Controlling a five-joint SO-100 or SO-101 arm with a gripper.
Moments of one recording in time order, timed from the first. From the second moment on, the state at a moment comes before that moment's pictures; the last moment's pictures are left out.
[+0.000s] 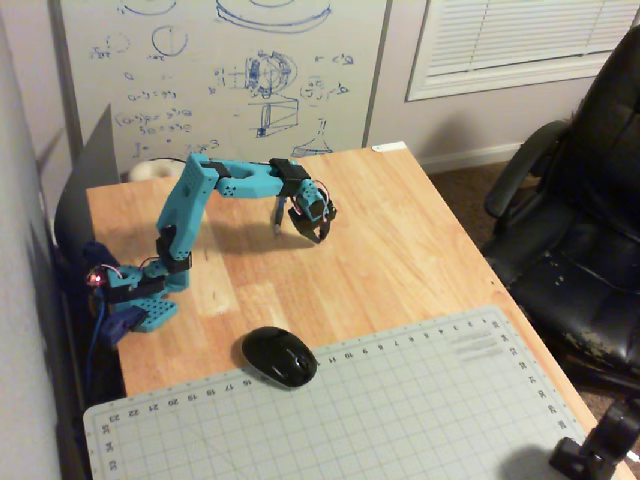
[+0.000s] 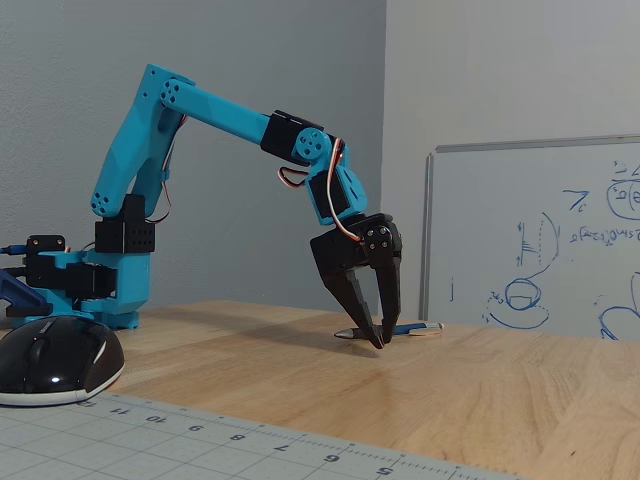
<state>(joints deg) -4.8 68.3 91.4 42.4 -7.6</state>
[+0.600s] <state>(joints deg) -1.0 169.7 175.0 65.8 -7.6</state>
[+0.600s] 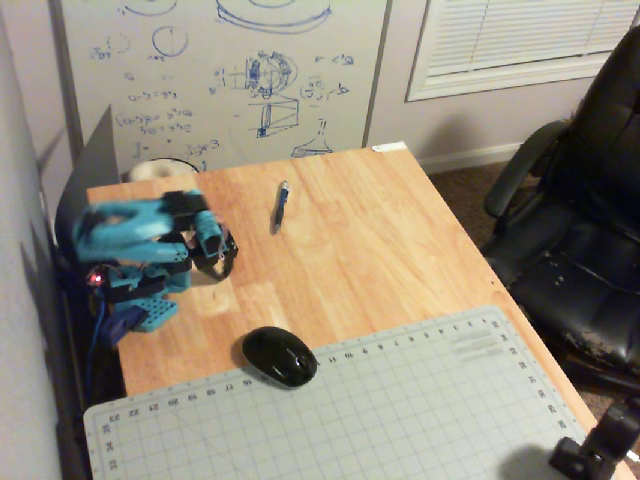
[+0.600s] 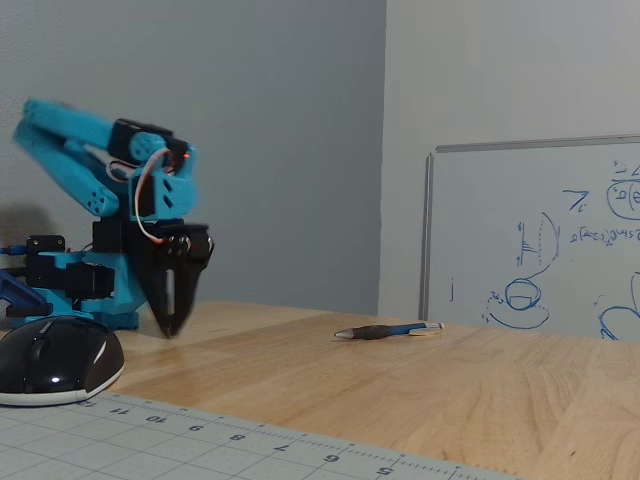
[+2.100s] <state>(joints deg) -21.6 86.1 102.7 47.6 -7.9</state>
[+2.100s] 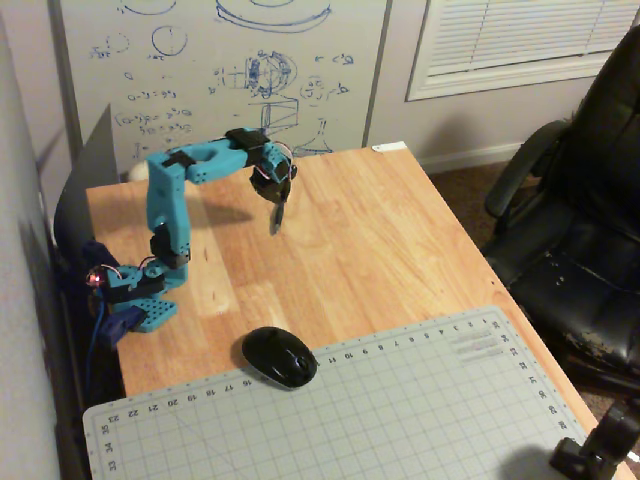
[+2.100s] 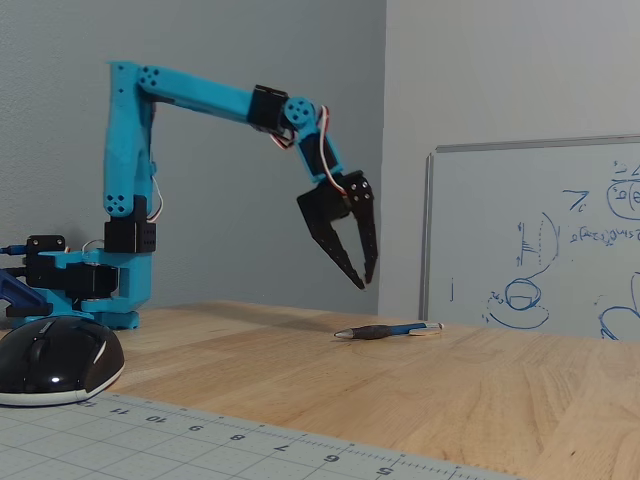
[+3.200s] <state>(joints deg) -25.8 66.6 87.8 46.9 -7.9</state>
